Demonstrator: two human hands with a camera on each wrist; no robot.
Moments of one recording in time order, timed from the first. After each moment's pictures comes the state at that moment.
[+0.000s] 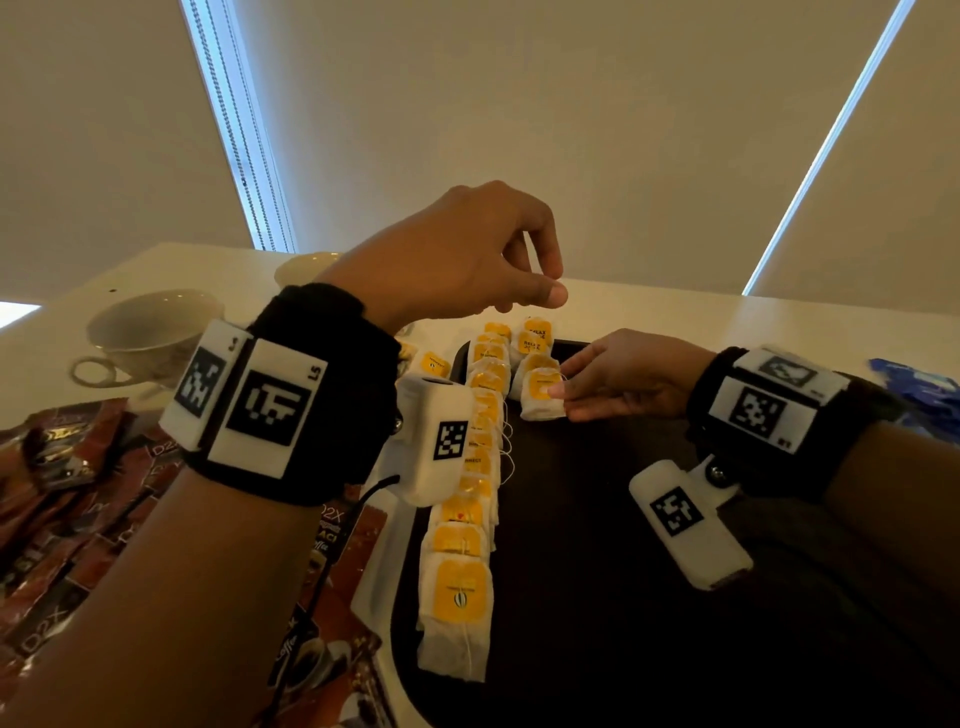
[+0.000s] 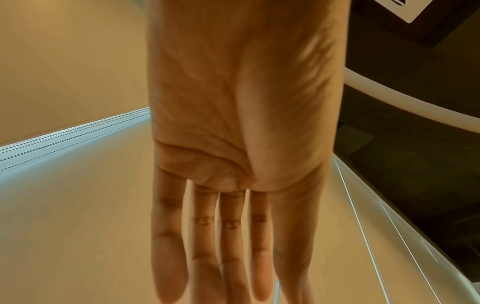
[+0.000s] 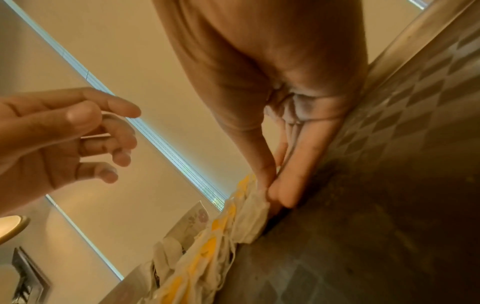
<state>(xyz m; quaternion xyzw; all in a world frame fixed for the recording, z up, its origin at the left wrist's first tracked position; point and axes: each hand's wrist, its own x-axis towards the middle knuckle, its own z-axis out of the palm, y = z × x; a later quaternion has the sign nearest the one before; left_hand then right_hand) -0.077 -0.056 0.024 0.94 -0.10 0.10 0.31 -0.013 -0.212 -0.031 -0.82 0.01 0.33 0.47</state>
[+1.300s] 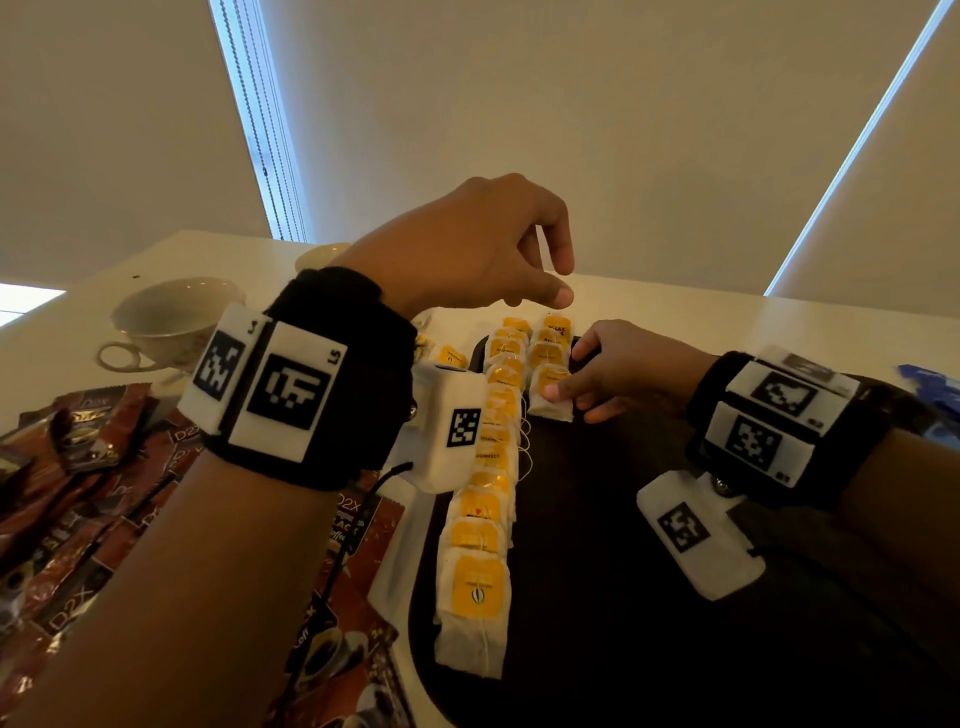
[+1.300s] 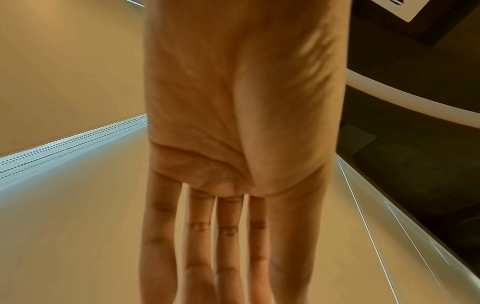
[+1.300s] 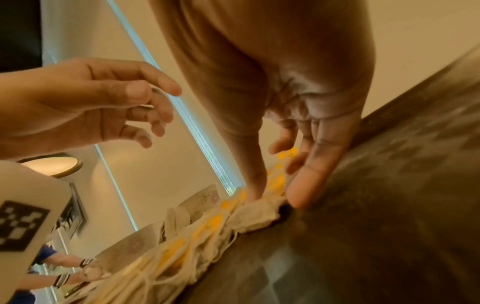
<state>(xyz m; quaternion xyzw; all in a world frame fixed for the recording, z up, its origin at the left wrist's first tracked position) -0.076 -0.051 0.025 0.95 -0.09 0.09 0.28 -0.010 -0.202 -0.040 -0.89 -0.10 0.26 0.36</state>
